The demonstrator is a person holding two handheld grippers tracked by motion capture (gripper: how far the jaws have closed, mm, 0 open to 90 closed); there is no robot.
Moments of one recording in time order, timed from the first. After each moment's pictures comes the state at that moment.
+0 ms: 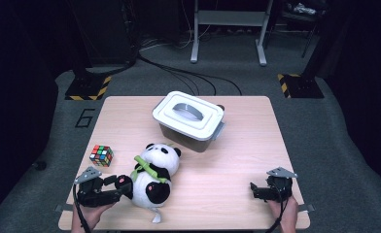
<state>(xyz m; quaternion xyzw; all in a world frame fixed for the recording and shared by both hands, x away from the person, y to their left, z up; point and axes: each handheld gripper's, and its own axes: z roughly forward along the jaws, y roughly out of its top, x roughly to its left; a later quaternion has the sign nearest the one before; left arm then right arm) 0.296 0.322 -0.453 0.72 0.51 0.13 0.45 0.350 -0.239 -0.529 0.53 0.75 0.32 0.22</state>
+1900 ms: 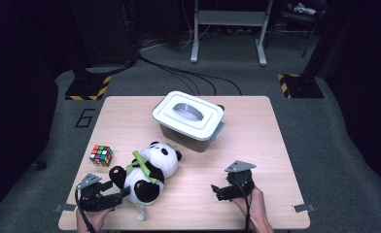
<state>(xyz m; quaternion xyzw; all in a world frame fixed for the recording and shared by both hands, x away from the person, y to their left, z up) 0.295 0.328 -0.480 0.70 0.55 0.14 0.43 0.352 -0.114 -0.477 0.39 0.83 0.36 0.15</state>
